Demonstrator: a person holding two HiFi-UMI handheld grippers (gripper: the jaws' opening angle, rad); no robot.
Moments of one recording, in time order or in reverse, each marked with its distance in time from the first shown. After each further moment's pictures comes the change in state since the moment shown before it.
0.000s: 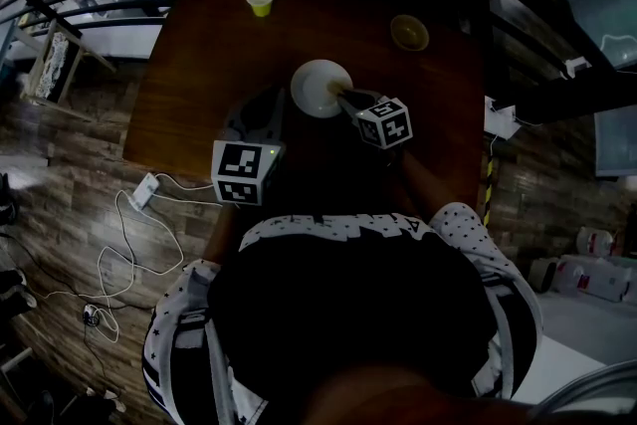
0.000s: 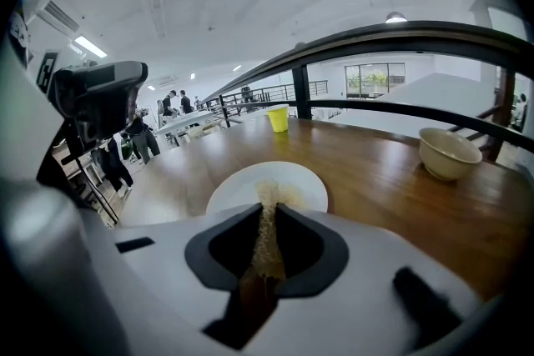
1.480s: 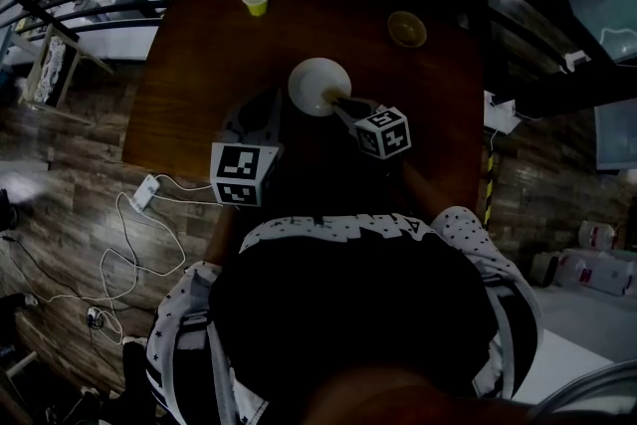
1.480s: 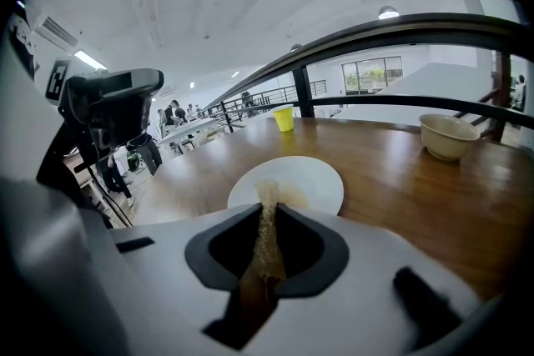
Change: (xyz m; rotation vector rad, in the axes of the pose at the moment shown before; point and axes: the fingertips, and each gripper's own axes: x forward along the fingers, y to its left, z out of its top) left arm 0.000 0.000 -0.003 -0.004 0.011 -0.003; right arm -0.010 0.025 -0.007 0.065 -0.036 0.041
